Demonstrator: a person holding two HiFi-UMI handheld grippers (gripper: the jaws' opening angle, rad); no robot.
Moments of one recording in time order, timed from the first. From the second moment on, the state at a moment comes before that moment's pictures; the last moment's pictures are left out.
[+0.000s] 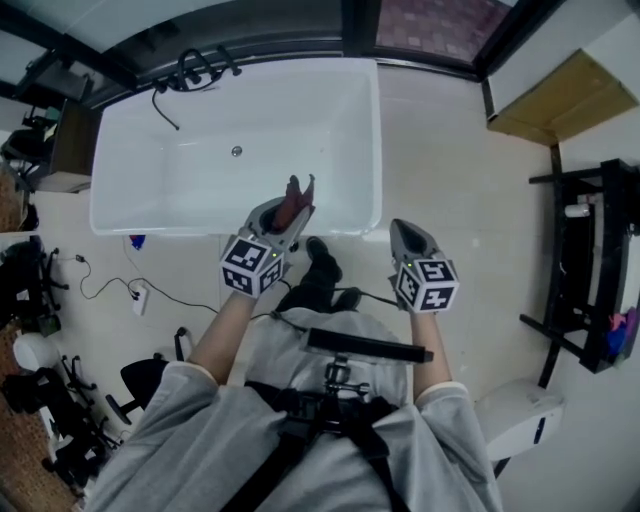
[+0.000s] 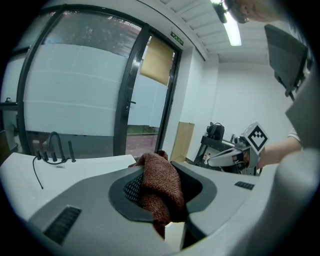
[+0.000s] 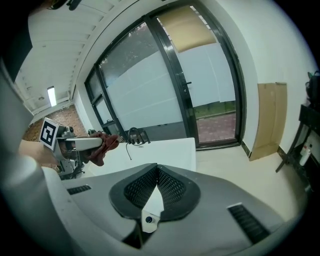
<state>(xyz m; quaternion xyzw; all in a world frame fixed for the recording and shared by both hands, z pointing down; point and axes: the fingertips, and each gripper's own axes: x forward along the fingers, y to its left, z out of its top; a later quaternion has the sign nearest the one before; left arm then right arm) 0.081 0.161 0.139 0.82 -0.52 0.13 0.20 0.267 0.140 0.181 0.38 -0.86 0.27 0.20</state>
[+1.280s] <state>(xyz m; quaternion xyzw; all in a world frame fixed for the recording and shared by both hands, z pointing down) 0.069 -0.070 0.356 0.80 -0.51 0.15 0.26 0.162 -0.079 0.355 0.32 -0.86 0.26 0.31</state>
